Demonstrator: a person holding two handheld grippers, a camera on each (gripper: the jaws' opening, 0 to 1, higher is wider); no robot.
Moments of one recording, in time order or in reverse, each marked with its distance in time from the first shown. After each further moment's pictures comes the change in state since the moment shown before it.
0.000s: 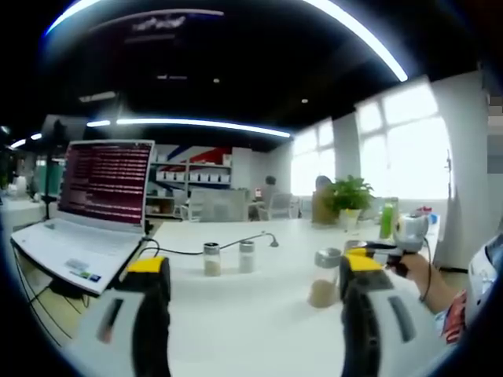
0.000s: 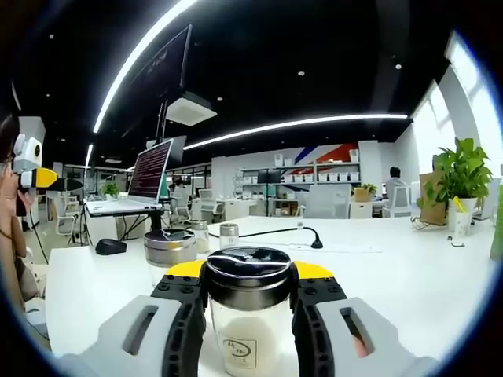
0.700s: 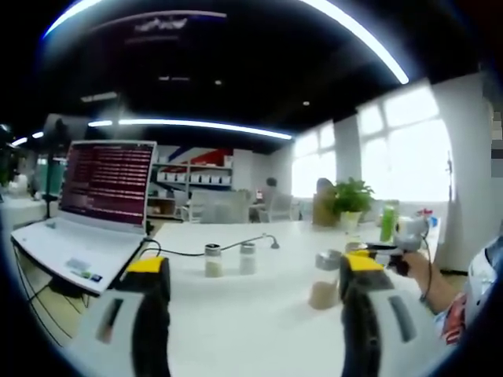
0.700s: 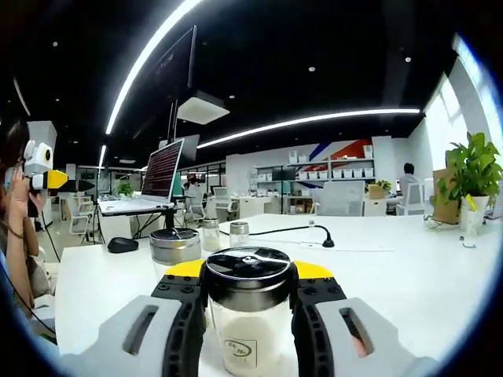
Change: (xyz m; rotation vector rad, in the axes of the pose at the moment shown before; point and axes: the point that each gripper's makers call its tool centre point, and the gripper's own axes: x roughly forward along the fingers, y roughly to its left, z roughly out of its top) left arm -0.002 0.002 0.001 -0.005 -0.006 0.008; right arm -0.001 0.000 0.001 0.015 0.016 0.081
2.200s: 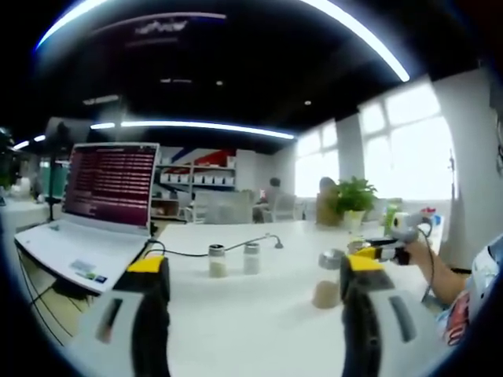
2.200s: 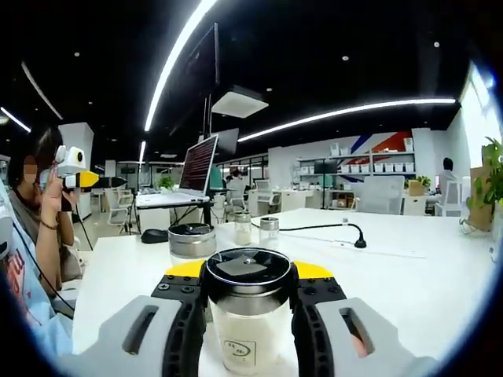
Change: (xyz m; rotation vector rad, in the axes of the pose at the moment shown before) left arm -0.003 0.000 0.002 0.011 -0.004 0.022; right arm -0.003 0.003 0.001 -0.007 0.042 0.258
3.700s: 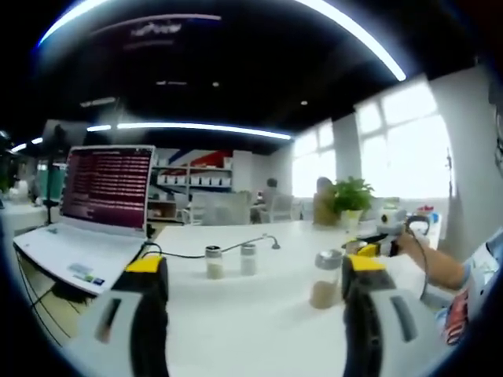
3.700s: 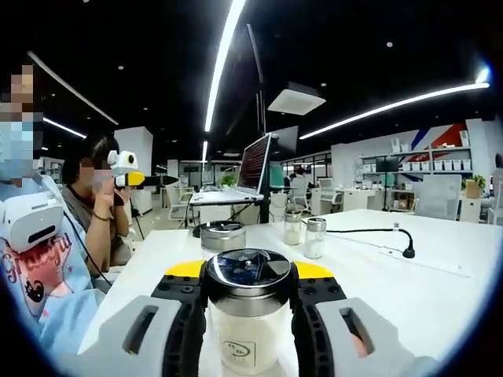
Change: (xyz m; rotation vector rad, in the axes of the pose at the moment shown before) left arm -0.001 -0.006 0.001 0.013 -0.004 -0.020; right arm -0.003 0.009 0.001 -0.013 0.012 0.390
